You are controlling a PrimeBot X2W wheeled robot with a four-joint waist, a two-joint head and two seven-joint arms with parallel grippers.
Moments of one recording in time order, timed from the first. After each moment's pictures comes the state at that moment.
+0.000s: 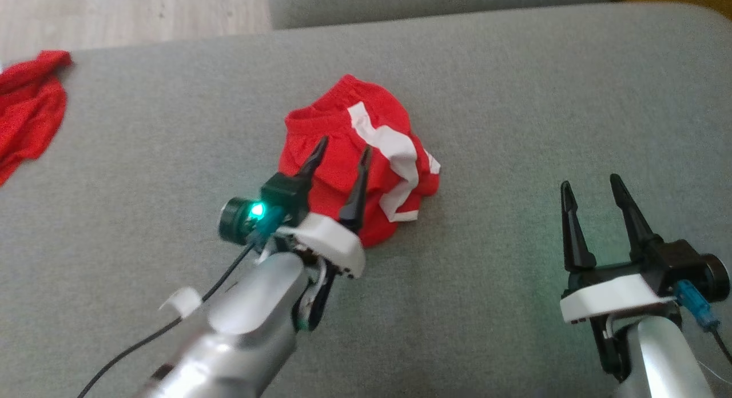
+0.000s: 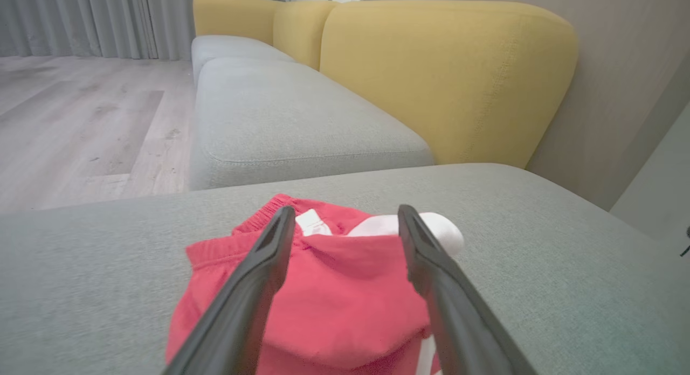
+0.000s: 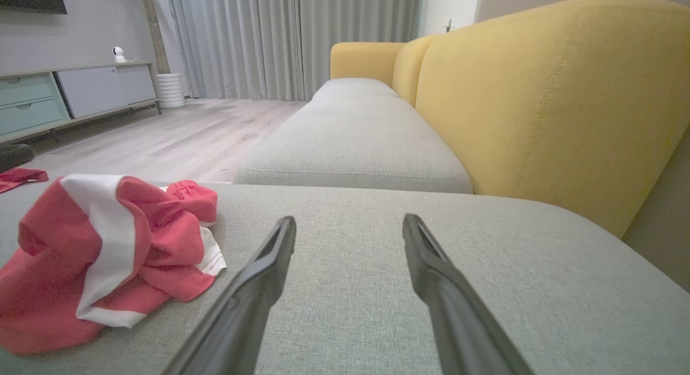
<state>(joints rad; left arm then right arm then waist) -0.66 0.08 -0.90 0.63 -0.74 0.17 -0.24 -0.11 -0.05 -0.02 0.24 -0.01 0.13 -0.25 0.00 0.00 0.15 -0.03</state>
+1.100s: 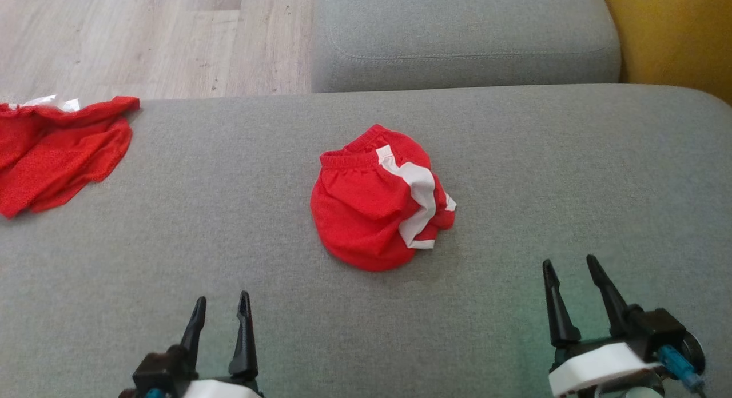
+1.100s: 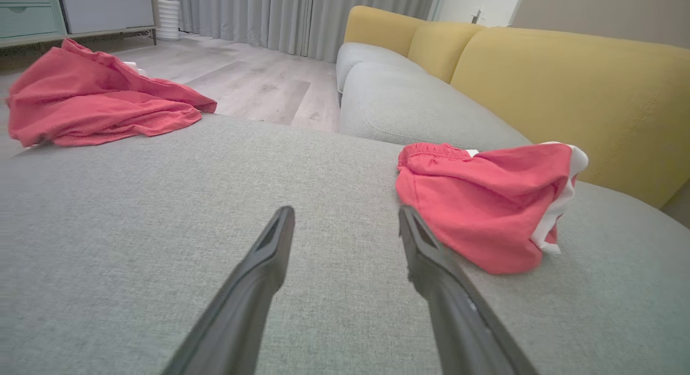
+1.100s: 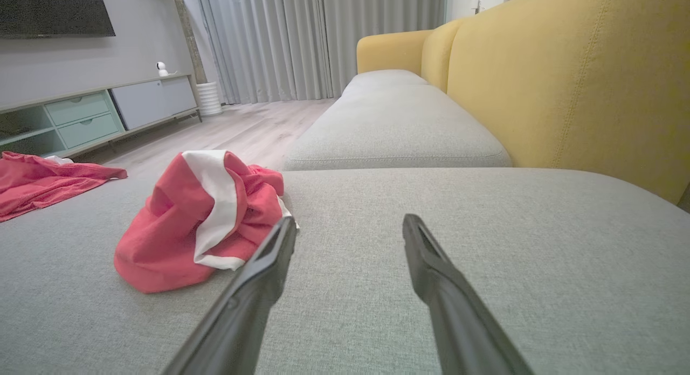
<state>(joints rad) 0.04 0.28 -0.52 0.17 -0.63 0.25 -0.25 0.07 -0.04 0.04 0.25 0.09 0.13 -0.25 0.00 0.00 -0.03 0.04</state>
